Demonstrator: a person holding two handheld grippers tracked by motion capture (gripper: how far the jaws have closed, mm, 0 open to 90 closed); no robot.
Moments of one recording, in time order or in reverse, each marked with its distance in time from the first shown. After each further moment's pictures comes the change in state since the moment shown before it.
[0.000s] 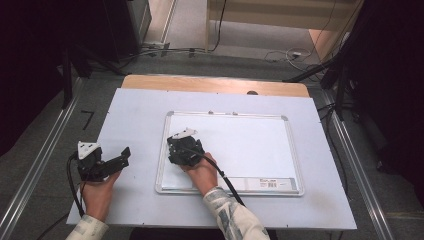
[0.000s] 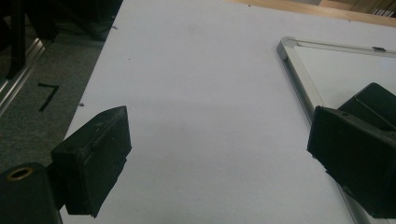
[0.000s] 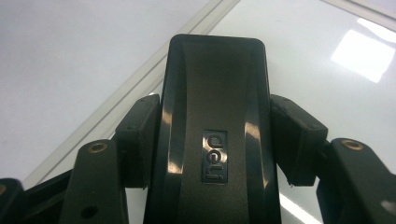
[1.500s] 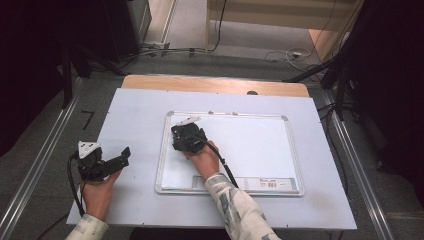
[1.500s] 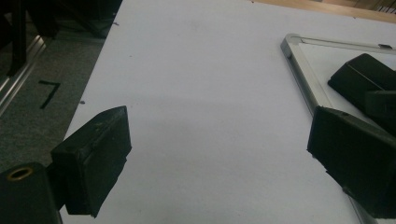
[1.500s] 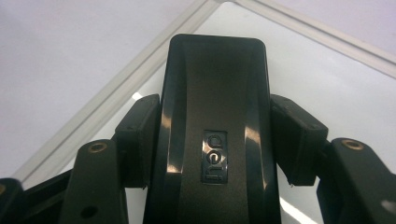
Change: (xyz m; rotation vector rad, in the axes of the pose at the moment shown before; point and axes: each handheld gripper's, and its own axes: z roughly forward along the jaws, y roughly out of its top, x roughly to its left) left arm 0.001 0.000 0.003 0.008 0.006 -0.001; right arm -0.030 0.022 0.020 0.000 -0.007 0.013
